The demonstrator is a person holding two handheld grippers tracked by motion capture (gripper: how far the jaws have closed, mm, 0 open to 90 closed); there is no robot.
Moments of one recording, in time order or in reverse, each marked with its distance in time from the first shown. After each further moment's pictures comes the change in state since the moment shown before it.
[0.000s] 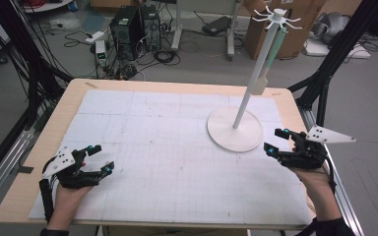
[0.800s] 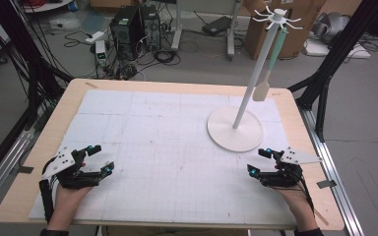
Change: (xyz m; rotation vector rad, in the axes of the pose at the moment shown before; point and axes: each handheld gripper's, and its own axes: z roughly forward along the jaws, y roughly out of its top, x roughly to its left) left arm -0.001 0.000 -0.001 -0.004 0.003 0.008; right arm 0.013 -0.066 0.032 0.062 0.016 -0.035
